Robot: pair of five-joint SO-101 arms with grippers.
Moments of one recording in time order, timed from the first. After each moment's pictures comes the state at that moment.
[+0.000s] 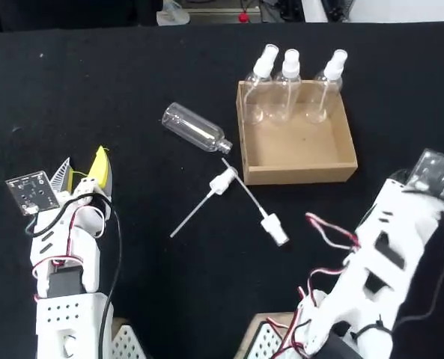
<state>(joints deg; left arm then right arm) -14.0 -86.9 96.7 10.2 10.8 42.0 -37.9 80.1 -13.0 12.7</state>
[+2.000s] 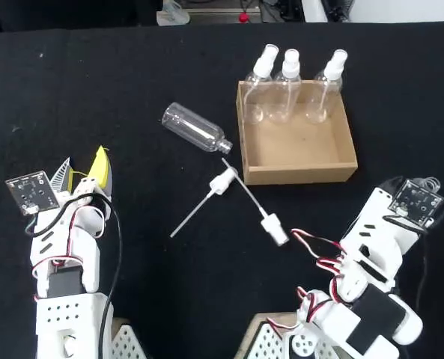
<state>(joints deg) -14.0 -86.9 96.7 10.2 10.8 40.9 -13.1 86.3 -48.7 7.7</state>
